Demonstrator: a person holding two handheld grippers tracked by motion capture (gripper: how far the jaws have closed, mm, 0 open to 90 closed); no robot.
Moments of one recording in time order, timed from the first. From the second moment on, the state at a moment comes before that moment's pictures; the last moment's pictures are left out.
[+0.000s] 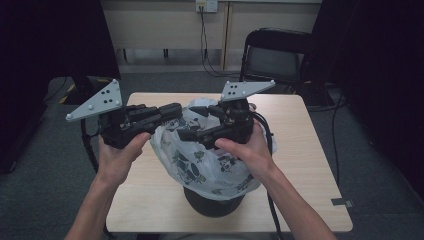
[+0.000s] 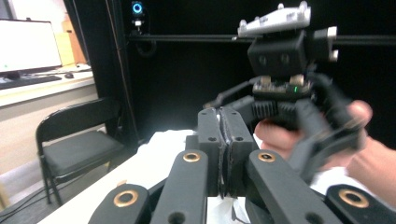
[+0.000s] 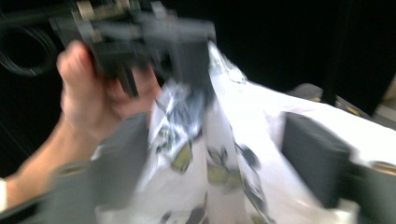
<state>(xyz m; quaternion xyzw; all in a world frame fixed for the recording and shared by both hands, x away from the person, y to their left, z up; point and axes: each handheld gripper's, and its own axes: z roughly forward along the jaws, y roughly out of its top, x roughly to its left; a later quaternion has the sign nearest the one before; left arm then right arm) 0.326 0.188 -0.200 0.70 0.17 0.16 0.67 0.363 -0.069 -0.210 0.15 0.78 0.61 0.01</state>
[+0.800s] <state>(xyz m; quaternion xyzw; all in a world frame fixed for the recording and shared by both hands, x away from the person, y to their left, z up) 0.333 0.154 -0.214 0.76 0.08 0.14 0.63 0.349 -0.083 -0.173 0.11 0.76 0.63 0.04</state>
